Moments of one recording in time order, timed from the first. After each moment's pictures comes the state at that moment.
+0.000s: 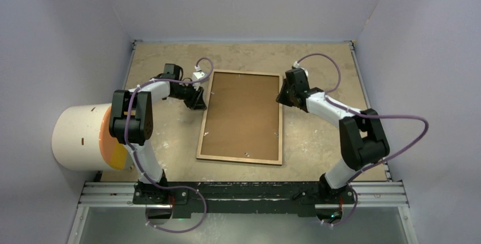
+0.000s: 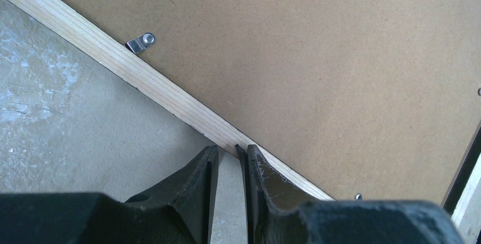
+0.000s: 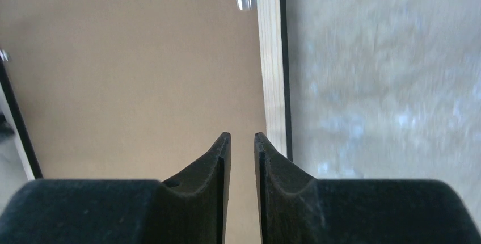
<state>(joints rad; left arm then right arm) -0.07 1.89 1.16 -0.45 0.80 0.64 0.37 1.59 0.96 -0.23 0.06 0.64</state>
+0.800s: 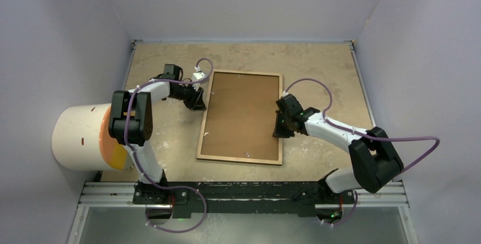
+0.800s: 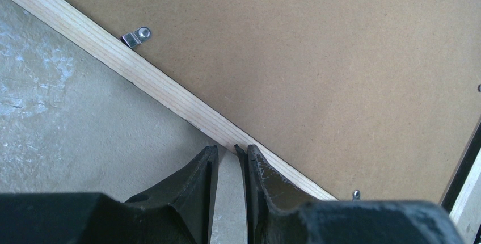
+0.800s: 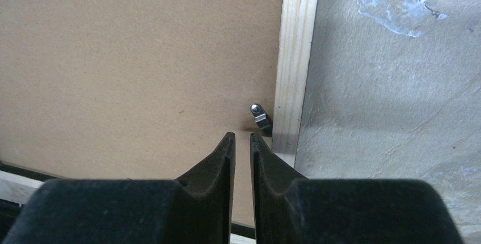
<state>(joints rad) -0.07 1.88 1.16 -0.46 0.79 0.64 0.56 1.42 0.75 -0.45 -0.01 0.70</state>
